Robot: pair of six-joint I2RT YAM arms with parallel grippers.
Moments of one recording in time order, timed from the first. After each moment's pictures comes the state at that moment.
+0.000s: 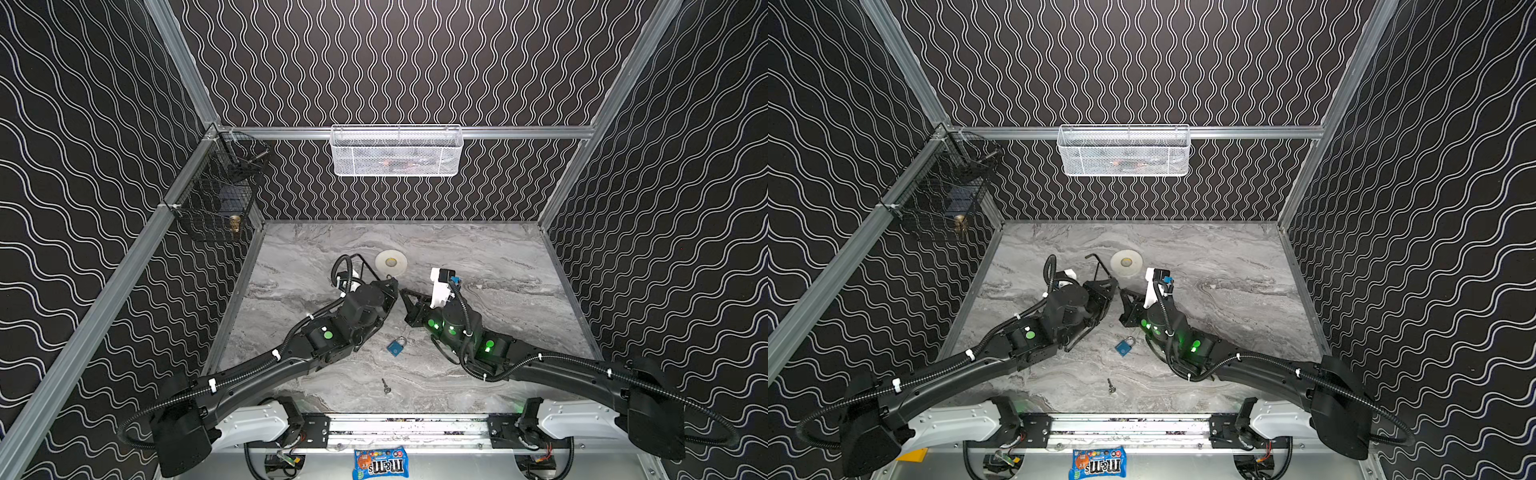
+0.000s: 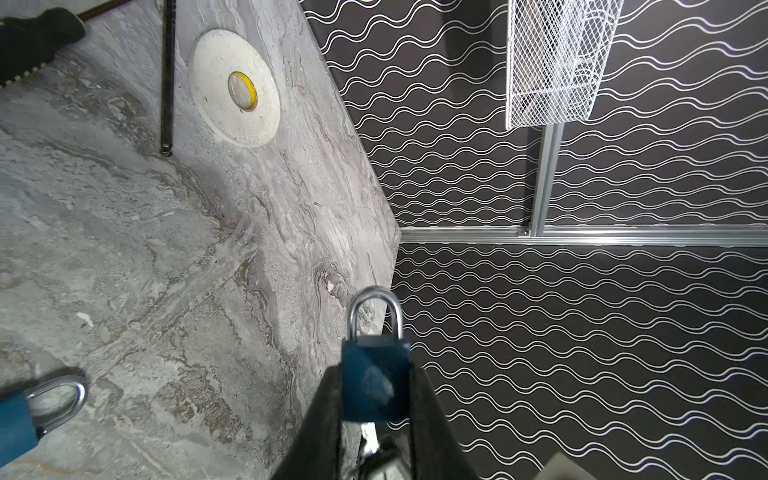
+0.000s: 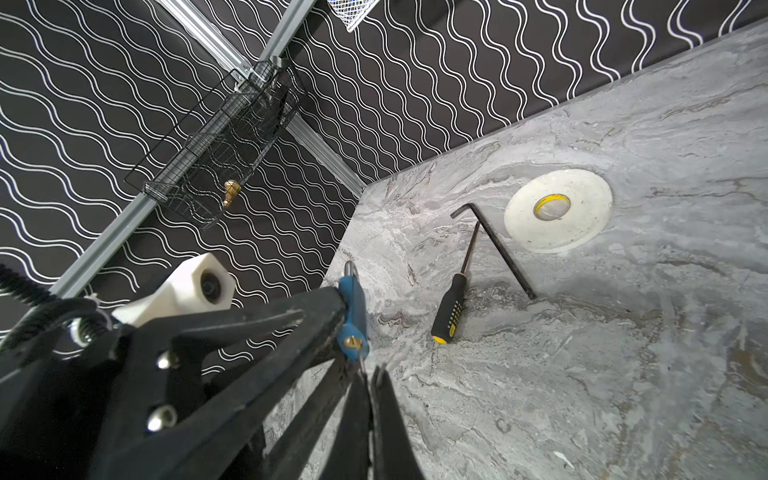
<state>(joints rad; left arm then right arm) -0.94 1.14 0.86 -0.08 -0.42 -1.54 1.03 1.24 0.73 0.34 0.33 0.81</state>
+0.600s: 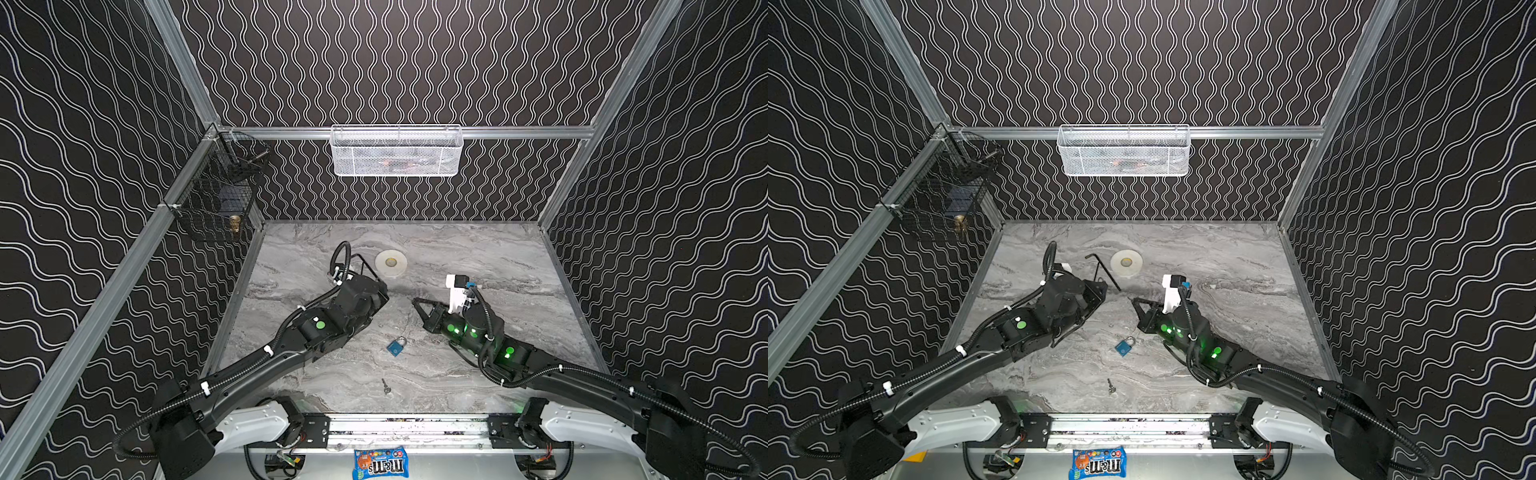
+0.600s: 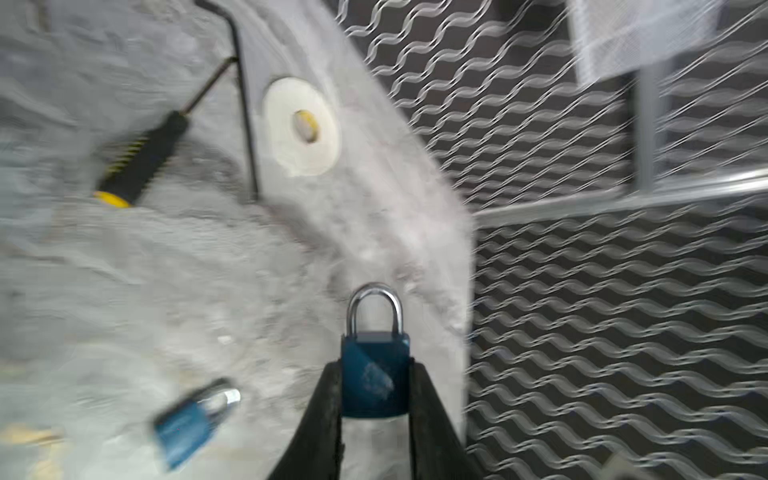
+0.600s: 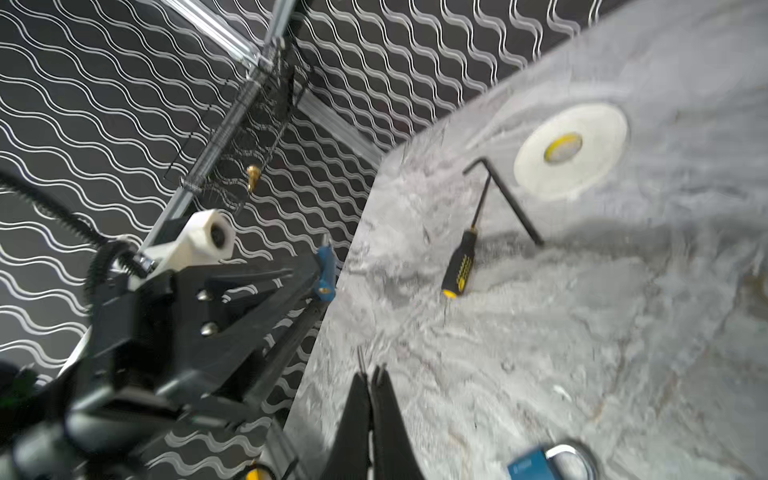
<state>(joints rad) -0.82 1.16 0.94 -0.41 -0.31 -1.22 0.89 1.07 0.55 0.33 0.07 0.95</state>
